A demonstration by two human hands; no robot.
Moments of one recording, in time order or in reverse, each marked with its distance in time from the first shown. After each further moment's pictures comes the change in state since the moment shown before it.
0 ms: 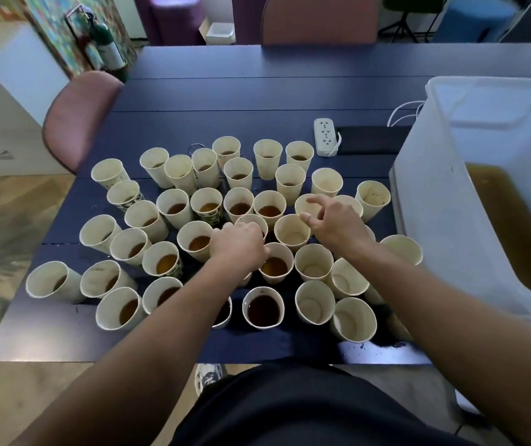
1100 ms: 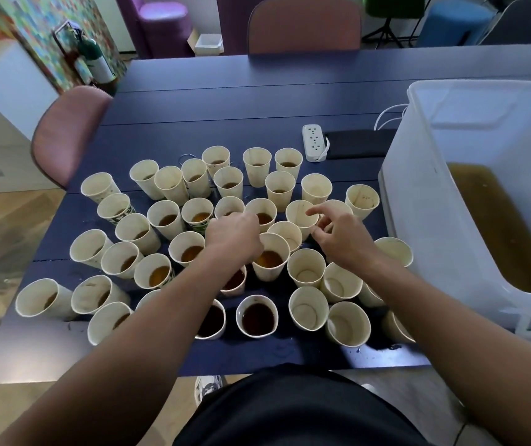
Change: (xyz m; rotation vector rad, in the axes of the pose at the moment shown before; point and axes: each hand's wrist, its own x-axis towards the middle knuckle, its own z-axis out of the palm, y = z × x) left_hand 0.004 0.013 -0.034 0.030 0.054 0.073; right_hand -0.023 0.017 -0.017 0.155 0.042 -0.091
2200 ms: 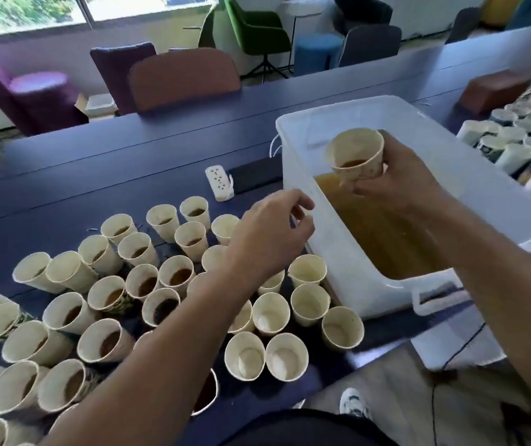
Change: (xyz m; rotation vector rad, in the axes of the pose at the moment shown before) left_hand -0.013 0.167 -0.067 -0.638 0.220 0.667; right_hand -0.037 0.051 -0.219 -0.001 0.434 0.080
